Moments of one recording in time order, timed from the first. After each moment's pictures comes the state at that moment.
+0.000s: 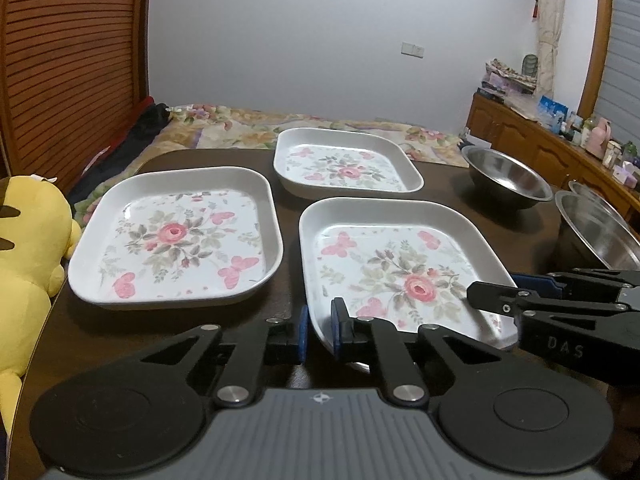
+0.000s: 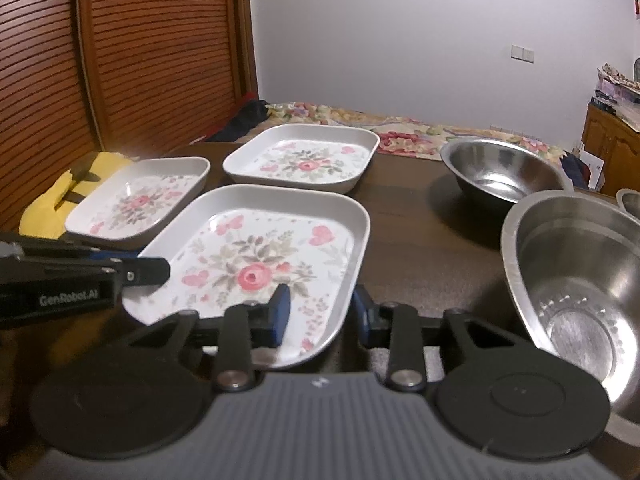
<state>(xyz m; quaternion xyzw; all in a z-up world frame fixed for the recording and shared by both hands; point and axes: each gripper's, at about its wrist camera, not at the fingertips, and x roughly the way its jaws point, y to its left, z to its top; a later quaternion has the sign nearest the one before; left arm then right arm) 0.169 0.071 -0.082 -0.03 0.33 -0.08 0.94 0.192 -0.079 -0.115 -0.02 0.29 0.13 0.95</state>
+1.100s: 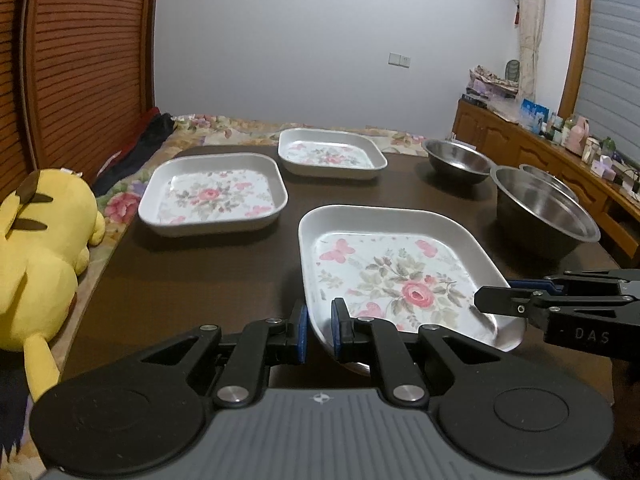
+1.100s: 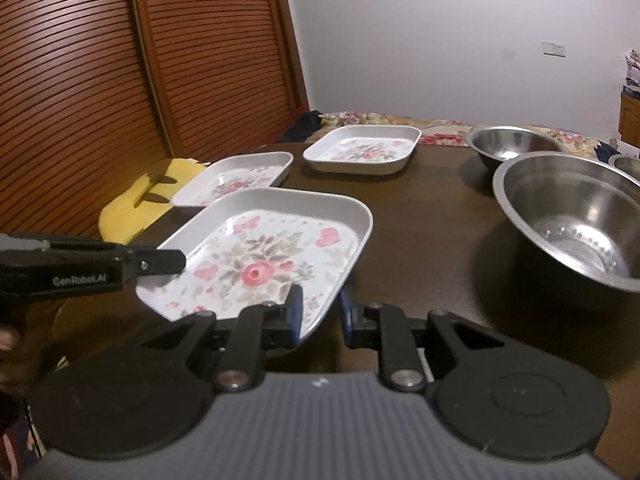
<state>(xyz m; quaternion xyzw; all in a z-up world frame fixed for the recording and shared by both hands) 0.067 0.087 -0.069 -0.02 0.31 -0.10 0.94 0.105 -0.094 -0.101 0.03 0.28 0.21 0.93</state>
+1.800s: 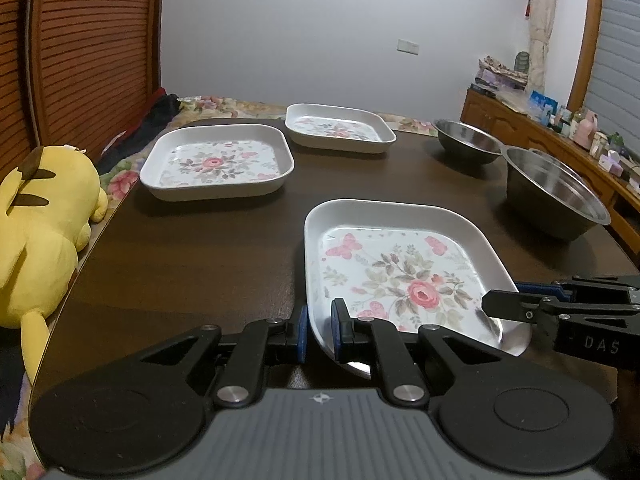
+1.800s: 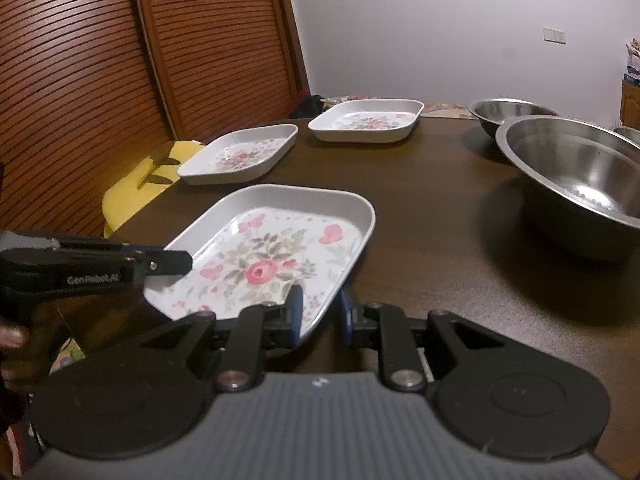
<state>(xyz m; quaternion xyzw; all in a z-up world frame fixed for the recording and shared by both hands) 0.065 0.086 -0.088 -0.03 0.33 -0.09 0.94 0.096 -0.091 -0.115 0.03 0.30 0.21 0.93</state>
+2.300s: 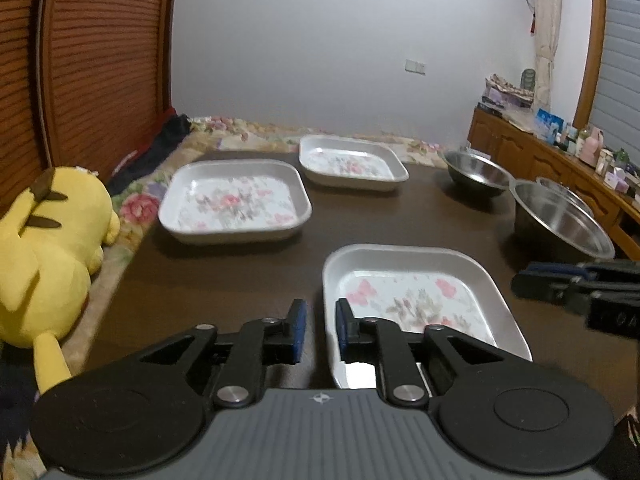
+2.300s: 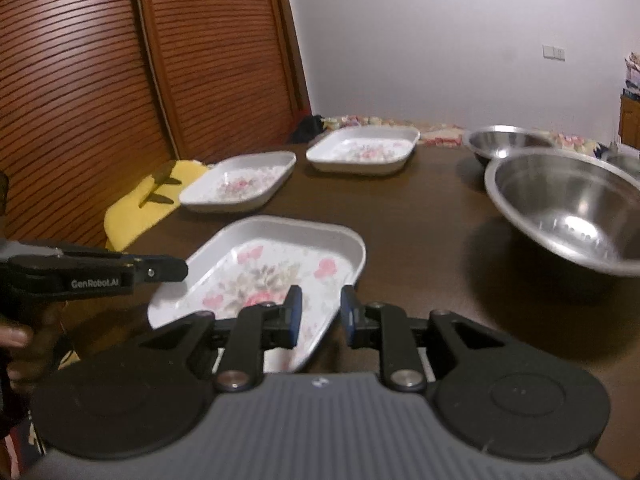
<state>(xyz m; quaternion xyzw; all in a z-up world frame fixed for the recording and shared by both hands) 0.073 0.098 -0.061 -0.03 0.30 -0.07 0.95 0.095 -0.101 -0.093 0.03 0.27 0.22 0.94</state>
